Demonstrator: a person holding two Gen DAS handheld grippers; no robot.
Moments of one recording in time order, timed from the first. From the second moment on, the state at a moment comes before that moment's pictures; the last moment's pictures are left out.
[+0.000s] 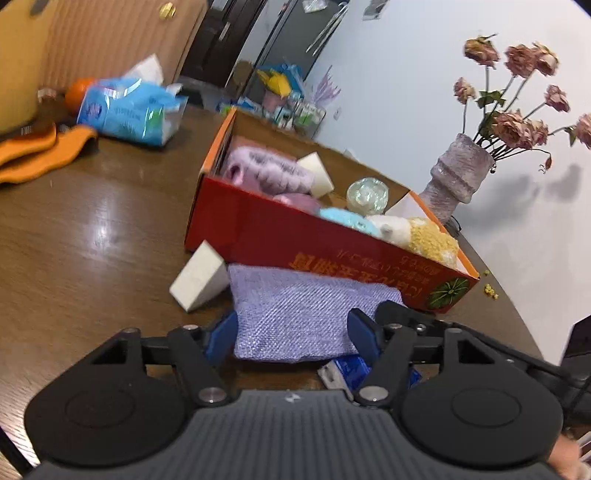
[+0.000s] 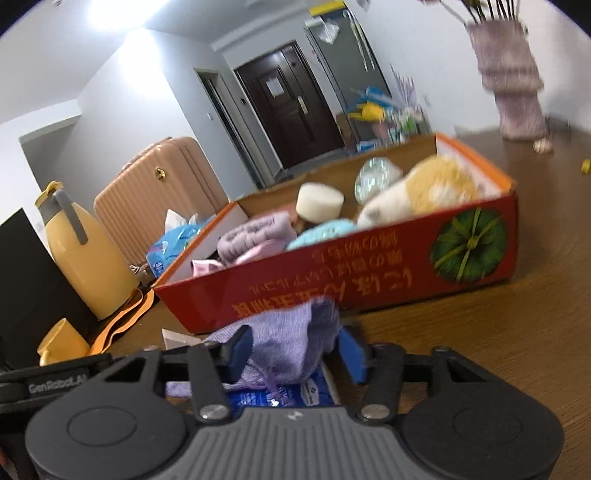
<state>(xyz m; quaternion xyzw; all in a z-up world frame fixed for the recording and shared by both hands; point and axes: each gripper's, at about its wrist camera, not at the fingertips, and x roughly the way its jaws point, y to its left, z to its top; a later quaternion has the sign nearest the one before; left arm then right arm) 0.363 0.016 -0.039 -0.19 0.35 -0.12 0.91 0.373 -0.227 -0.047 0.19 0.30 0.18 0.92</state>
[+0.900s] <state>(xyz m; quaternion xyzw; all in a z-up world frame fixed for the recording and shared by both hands) 0.180 0.010 -0.024 -0.13 0.35 -0.20 0.90 0.183 -0.227 -0.027 0.08 0.28 0.22 0.93</state>
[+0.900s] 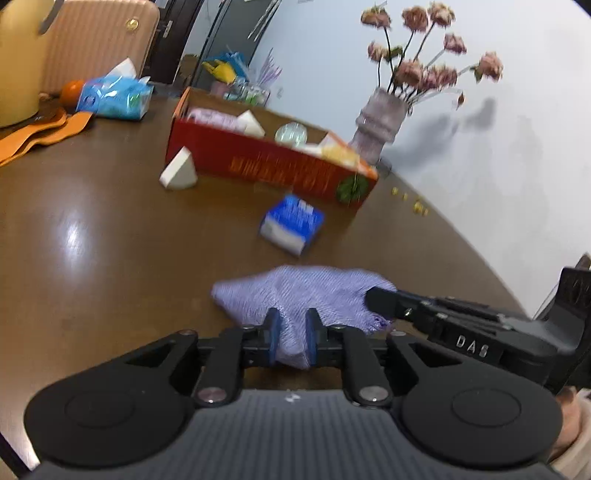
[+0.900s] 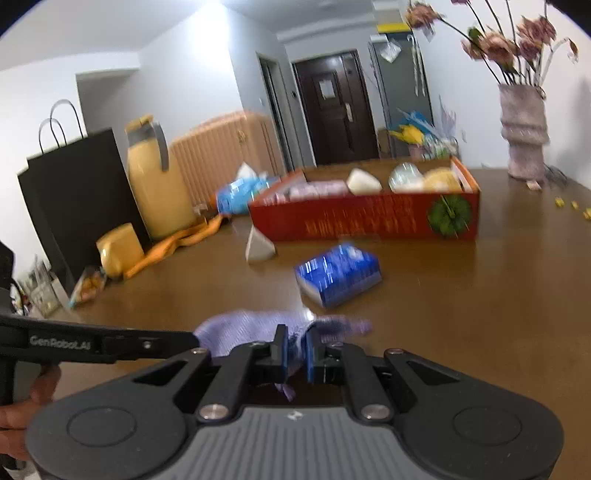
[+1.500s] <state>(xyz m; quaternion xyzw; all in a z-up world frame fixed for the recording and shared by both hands) 0.194 0.005 -0.027 -0.11 0.34 -0.17 0.92 0.184 -0.227 -0.046 0.10 0.28 0.17 0.94</state>
